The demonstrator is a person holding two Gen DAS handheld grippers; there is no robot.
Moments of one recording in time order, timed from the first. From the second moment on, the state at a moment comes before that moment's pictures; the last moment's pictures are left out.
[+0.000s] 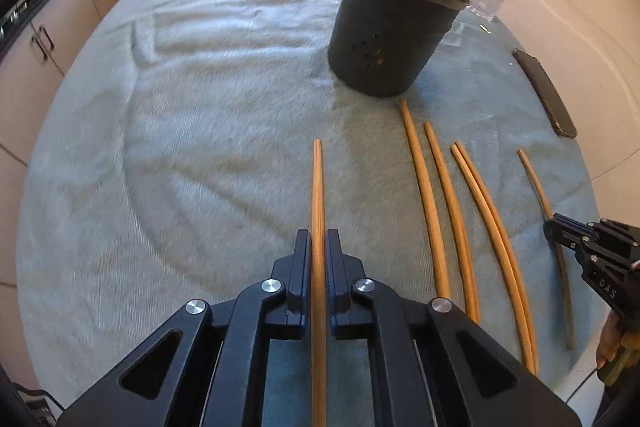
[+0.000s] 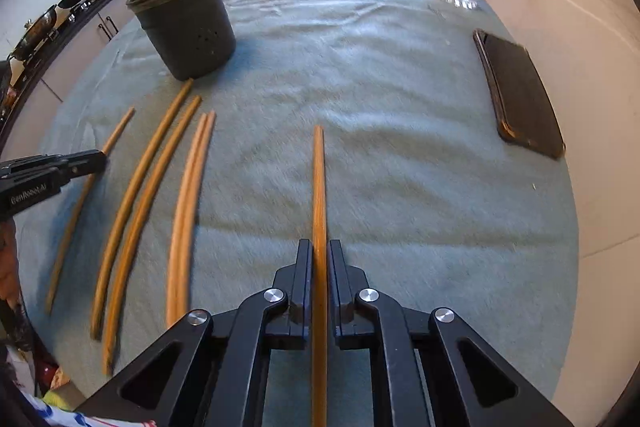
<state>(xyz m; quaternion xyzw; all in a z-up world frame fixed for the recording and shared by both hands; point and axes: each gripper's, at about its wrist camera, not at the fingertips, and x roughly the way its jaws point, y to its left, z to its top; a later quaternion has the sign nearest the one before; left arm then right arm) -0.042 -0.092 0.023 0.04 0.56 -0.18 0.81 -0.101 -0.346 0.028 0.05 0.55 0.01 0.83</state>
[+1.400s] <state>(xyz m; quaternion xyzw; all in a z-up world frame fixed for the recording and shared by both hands) -0.130 -0.066 0.143 0.02 0.36 -0.21 0.91 -0.149 -0.327 0.125 0.04 0.41 0.00 0.91</state>
